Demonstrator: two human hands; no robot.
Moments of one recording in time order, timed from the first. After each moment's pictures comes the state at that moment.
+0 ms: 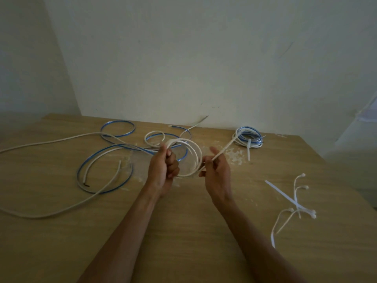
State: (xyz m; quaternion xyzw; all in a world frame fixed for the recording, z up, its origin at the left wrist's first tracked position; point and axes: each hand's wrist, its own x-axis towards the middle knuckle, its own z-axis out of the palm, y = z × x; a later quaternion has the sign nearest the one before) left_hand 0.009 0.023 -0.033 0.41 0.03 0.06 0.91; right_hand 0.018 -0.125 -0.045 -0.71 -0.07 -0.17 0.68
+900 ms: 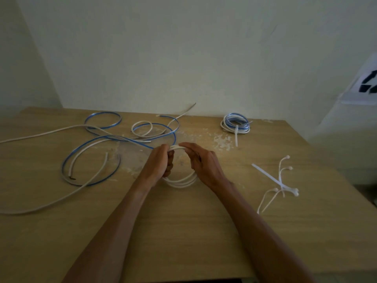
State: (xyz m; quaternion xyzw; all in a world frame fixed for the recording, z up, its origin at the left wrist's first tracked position) left_hand 0.002 0.005 -0.032 0.71 0.06 0.01 0.70; right_hand 0.025 -0.158 -0.048 -0.84 -0.30 -0.19 0.42
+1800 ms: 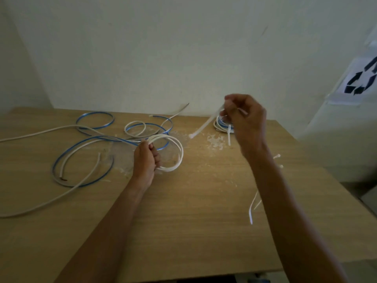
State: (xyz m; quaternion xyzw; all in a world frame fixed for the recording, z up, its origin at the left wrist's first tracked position) left_hand 0.015 0.009 -0.041 0.52 0.14 0.13 0.83; right_hand 0.019 -0.212 0.076 -0.70 -0.14 -0.26 0.66
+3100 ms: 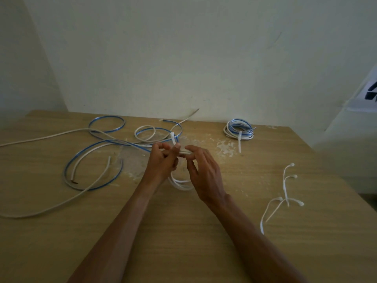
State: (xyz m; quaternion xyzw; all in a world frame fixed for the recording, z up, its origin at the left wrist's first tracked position) left_hand 0.005 0.002 -0.031 0.67 0.02 0.13 0.73; right_hand 0.002 -0.139 -0.042 -0.82 -0.30 -0.36 0.34
